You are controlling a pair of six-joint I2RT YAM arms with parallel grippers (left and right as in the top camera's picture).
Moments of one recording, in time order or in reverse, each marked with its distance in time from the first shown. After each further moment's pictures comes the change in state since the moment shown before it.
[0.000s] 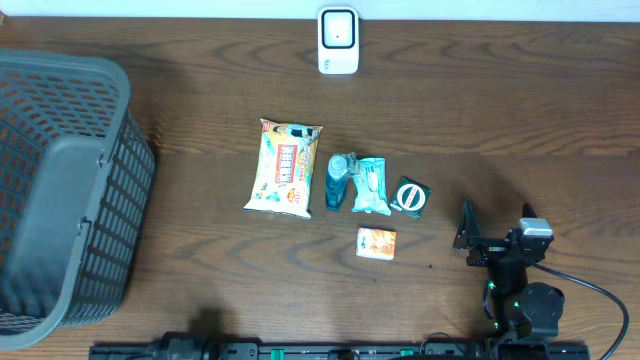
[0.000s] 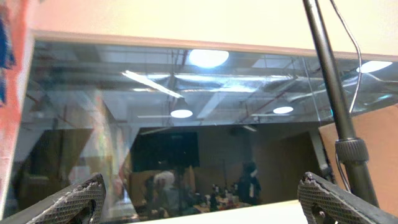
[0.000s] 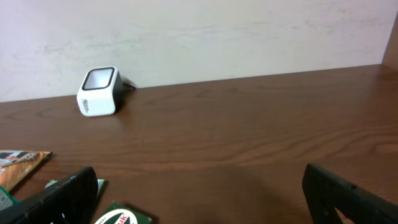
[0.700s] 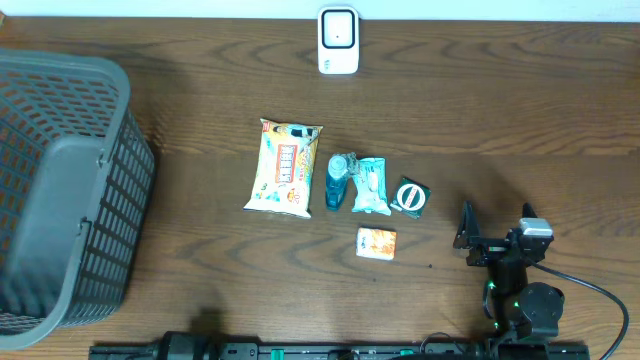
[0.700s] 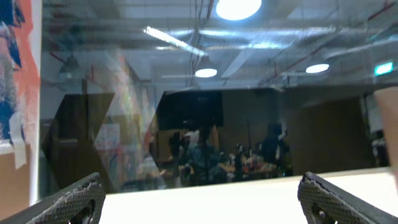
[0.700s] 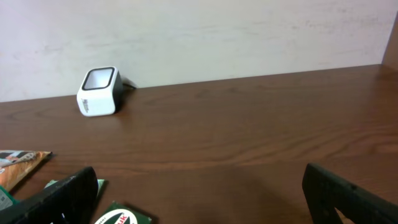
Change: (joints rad) left arm -0.023 0.245 -0.011 0.067 -0.111 0.068; right arm 0.000 0.000 0.000 0.000 0.000 0.000
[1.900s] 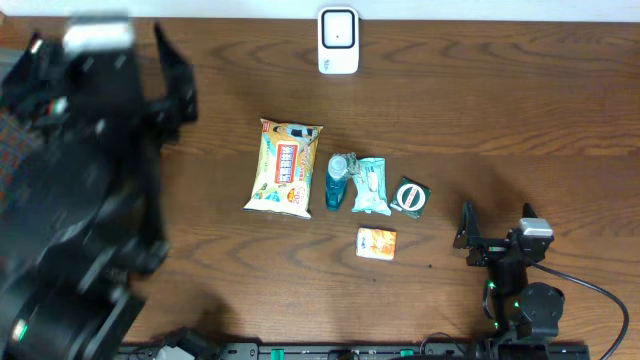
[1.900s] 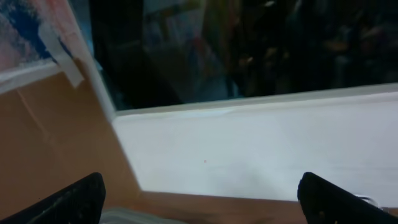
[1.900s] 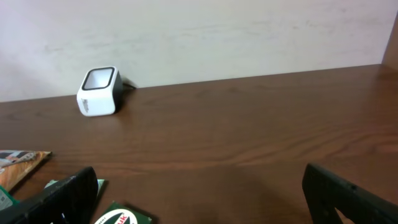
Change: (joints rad) left arm -0.426 0.709 0.050 0.152 -0.836 0.235; right arm 0.000 0.000 0.000 0.000 0.000 0.000
